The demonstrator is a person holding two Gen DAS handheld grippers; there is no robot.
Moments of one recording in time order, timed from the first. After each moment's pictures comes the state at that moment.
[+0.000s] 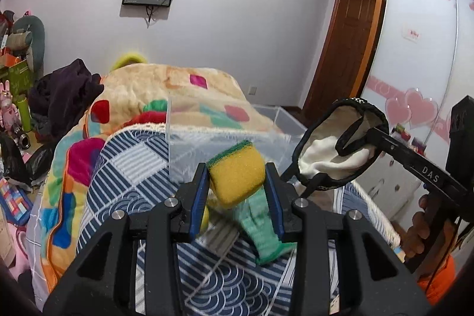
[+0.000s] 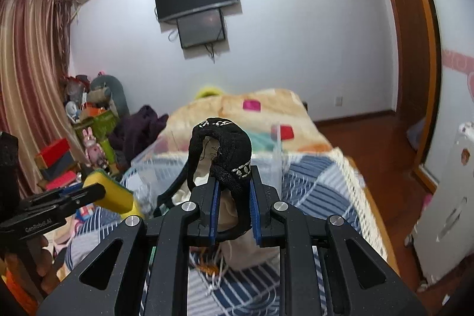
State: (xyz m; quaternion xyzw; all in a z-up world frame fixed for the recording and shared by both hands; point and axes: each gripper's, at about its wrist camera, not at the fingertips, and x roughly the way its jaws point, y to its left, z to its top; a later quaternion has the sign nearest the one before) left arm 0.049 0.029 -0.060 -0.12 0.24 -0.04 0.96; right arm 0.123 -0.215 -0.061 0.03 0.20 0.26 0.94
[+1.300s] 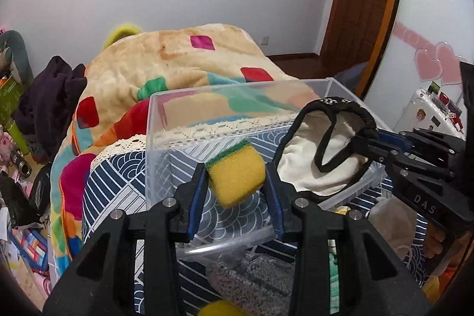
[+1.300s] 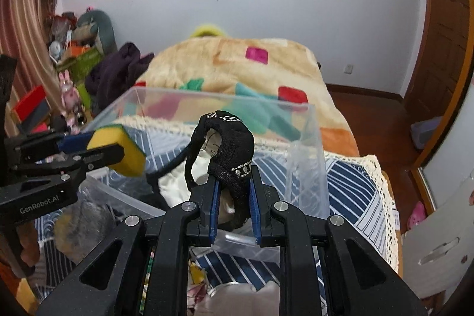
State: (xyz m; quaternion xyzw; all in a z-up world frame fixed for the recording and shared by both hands) left arm 0.215 0.039 -0.095 -0.03 0.37 -0.03 0.93; right arm 0.234 -0.139 -0.102 -0.08 0.33 0.26 0.90
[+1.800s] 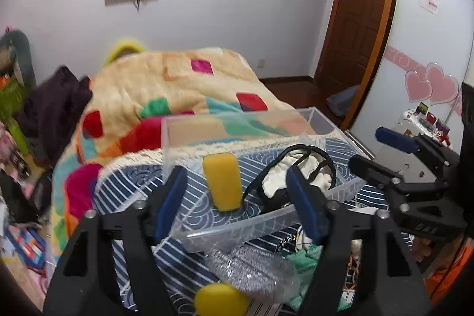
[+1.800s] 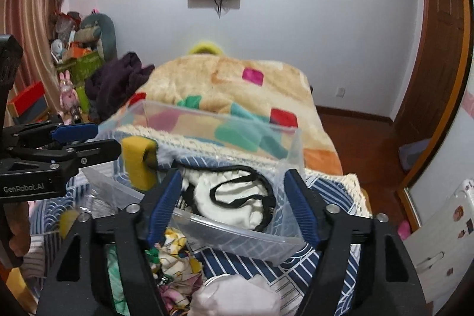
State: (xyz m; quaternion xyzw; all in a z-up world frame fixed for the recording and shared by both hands) left arm 0.174 0.042 -0.052 -0.04 0.31 -0.03 0.95; right arm 0.210 -0.147 -0.068 -0.10 0.27 0.25 0.92
